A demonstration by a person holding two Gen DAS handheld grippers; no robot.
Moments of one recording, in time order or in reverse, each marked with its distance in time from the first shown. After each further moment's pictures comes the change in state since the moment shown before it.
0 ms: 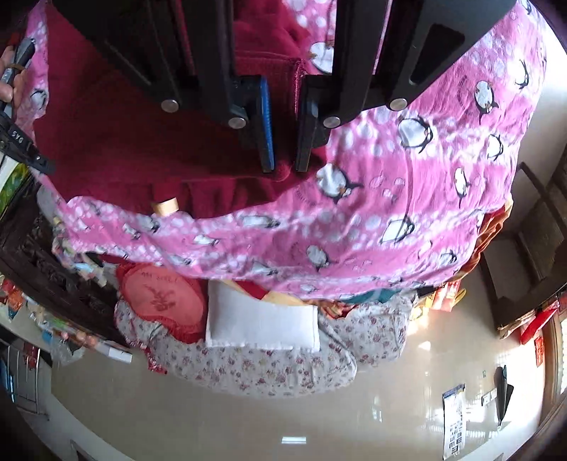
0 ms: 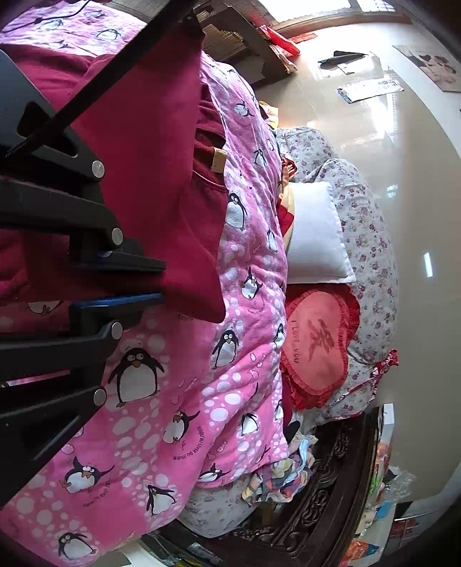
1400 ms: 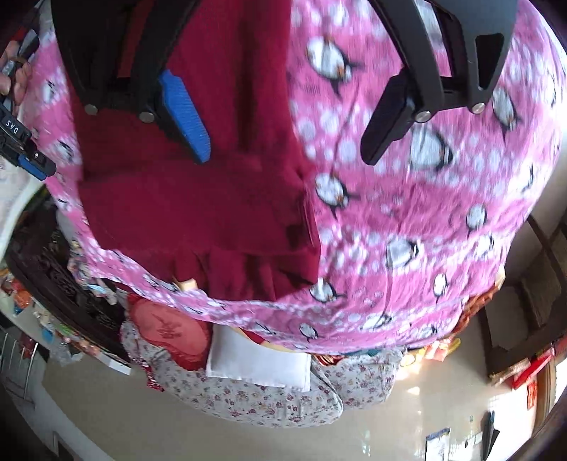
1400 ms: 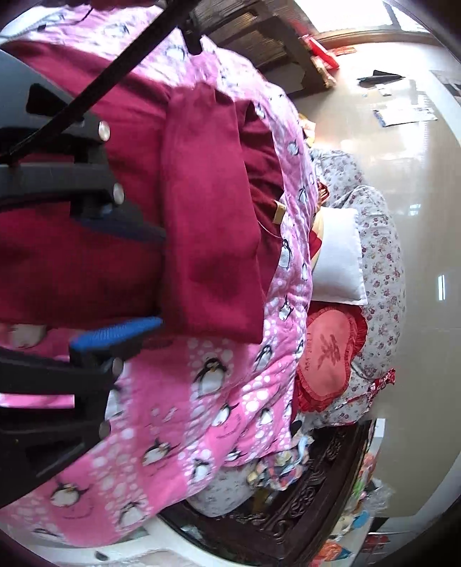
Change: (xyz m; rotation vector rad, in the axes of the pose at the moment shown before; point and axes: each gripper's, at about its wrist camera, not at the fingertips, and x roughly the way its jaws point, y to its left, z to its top) left arm -0.077 0.011 -0.094 -0.106 0.112 -0.089; right arm -0.100 0.043 -0.061 -0.090 0.075 -0.009
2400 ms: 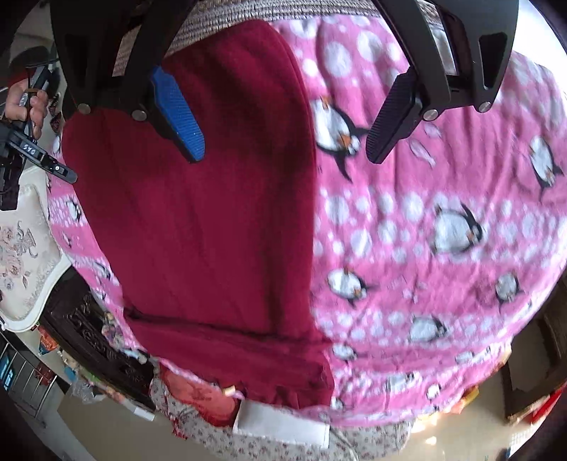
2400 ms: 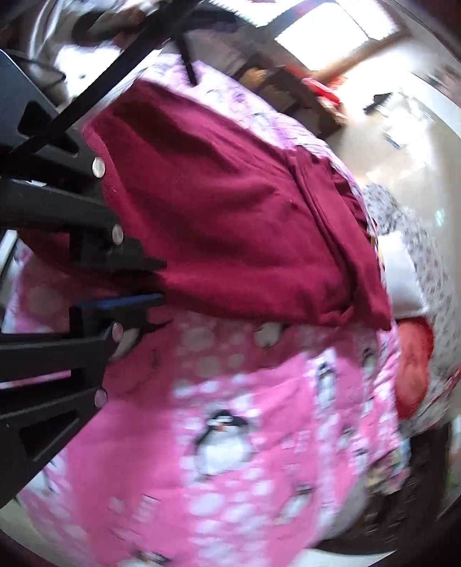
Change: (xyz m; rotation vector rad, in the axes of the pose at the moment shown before) left arm -0.050 0.001 -0.153 0.014 0.227 -0.097; right arm -0.060 -0.052 -0.171 0.173 0.203 0.308
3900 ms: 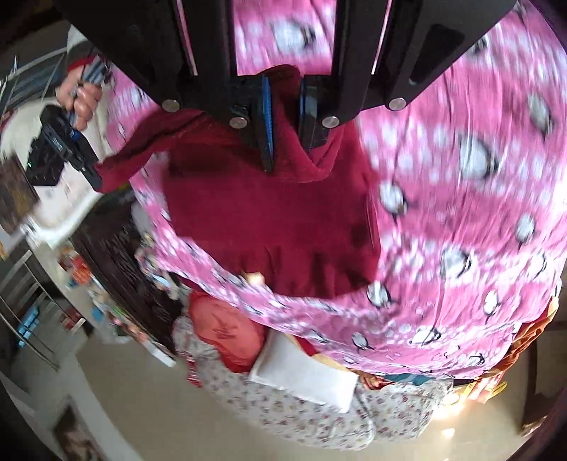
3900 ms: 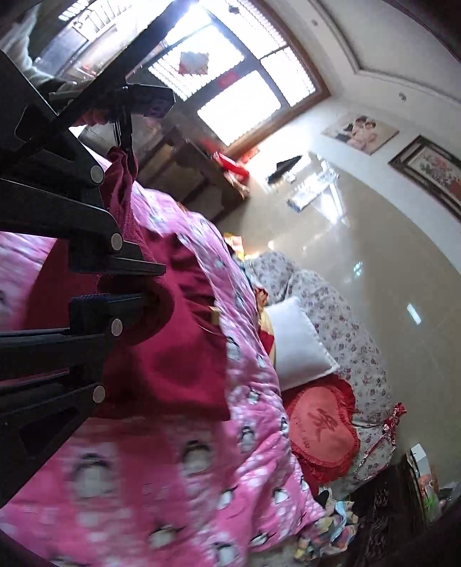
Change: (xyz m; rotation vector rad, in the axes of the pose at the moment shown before) left arm -0.004 0.007 0.215 -0.081 -0.121 -0.203; right arm -0.002 0.021 0.205 0.006 -0.348 0.334
